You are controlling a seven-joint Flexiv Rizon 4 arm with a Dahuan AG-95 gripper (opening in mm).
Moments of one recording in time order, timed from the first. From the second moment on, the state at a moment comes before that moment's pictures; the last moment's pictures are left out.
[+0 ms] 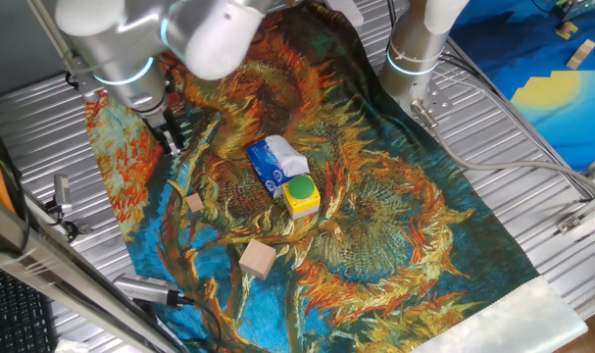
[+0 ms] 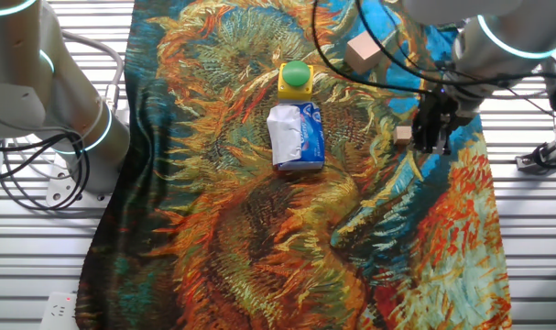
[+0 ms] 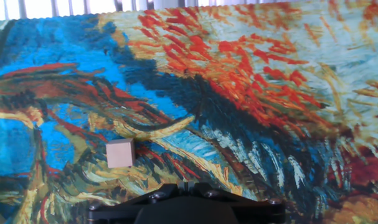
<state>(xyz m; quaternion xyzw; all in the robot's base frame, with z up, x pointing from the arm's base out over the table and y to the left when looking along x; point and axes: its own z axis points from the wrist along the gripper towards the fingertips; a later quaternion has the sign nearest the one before) 0.604 -0.028 0.127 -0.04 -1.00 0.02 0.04</state>
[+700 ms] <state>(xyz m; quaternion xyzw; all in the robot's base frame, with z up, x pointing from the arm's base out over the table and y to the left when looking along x) 0.606 -0.027 0.128 -0.03 -1.00 0.03 0.04</state>
